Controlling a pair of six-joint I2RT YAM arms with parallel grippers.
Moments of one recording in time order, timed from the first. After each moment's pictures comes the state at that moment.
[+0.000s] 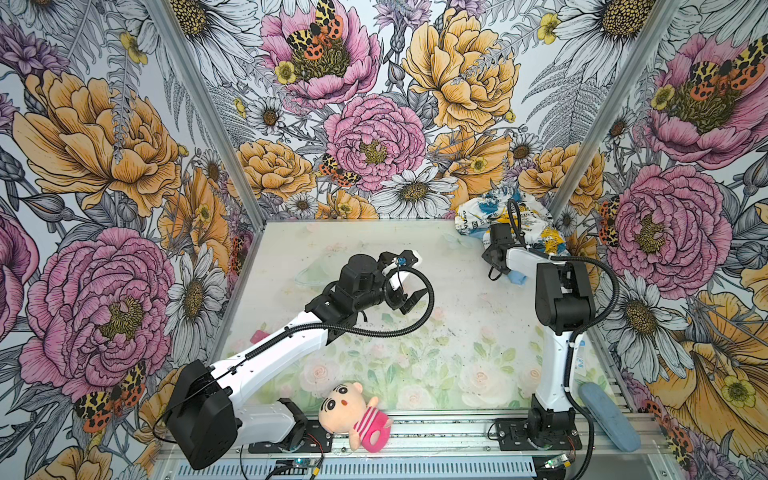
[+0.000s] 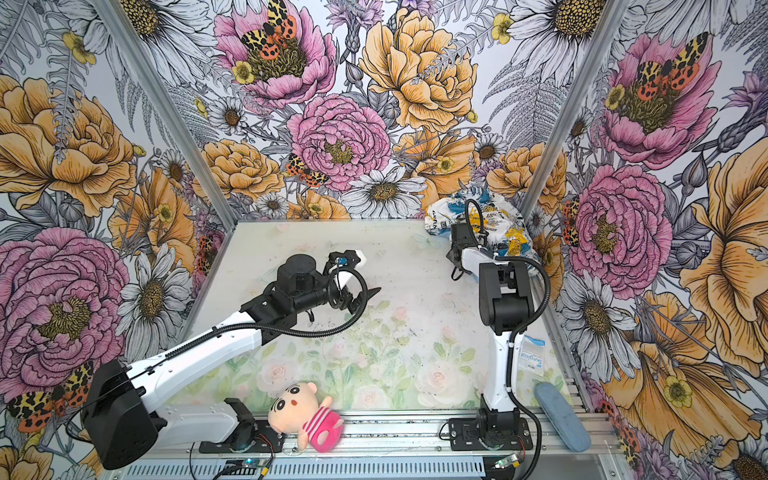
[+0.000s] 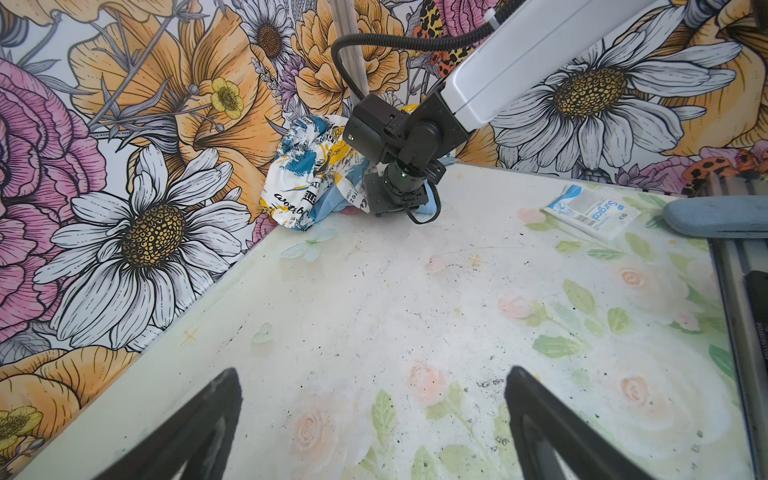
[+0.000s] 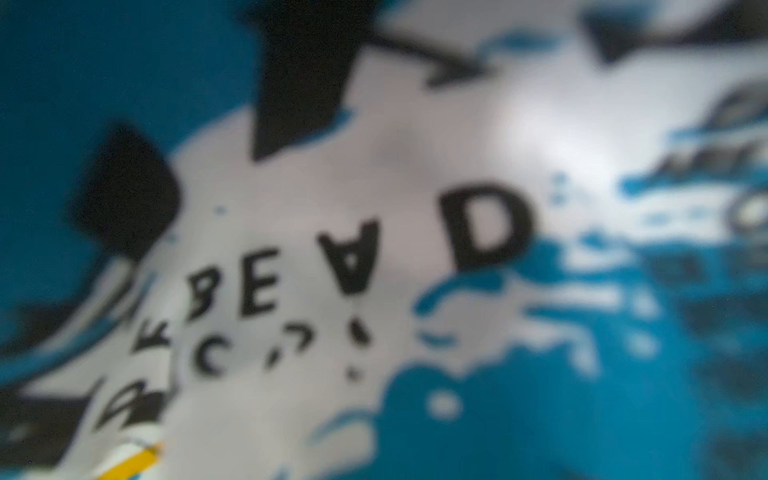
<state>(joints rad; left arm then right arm) -0.73 1.27 0.97 0.03 0.20 0.27 0.04 2.17 1.52 -0.32 0.28 0.74</state>
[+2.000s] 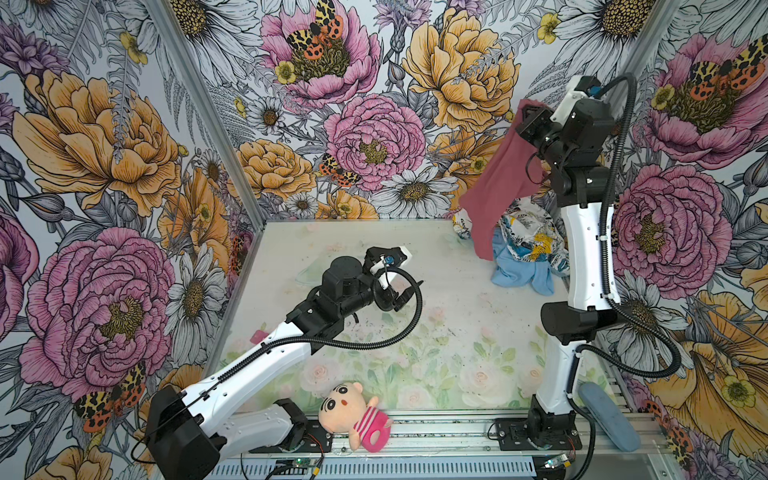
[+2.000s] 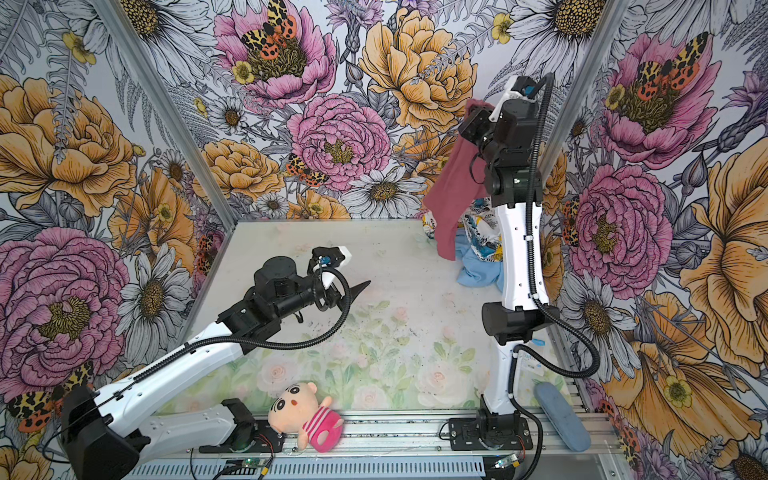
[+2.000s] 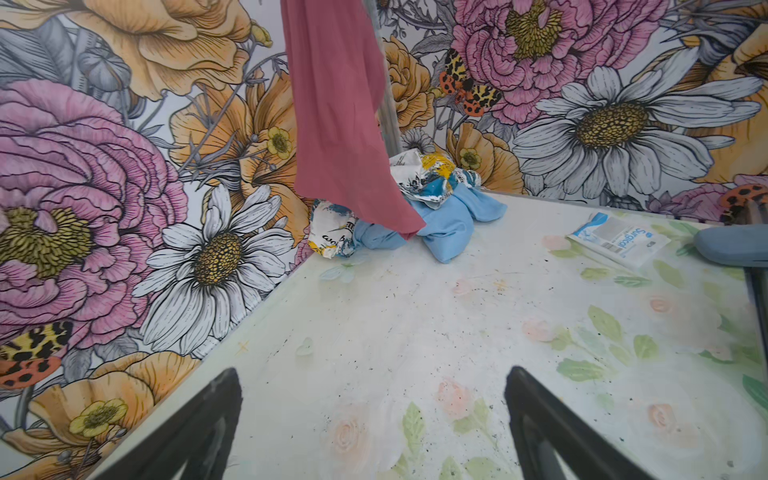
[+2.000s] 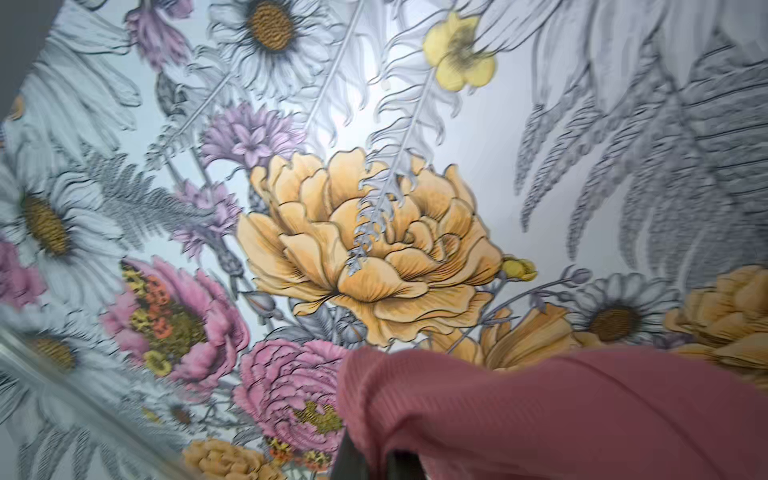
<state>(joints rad) -0.71 1.11 0.96 -0.01 0.10 0.29 0.11 2.06 2.79 -0.65 -0.15 0.56</state>
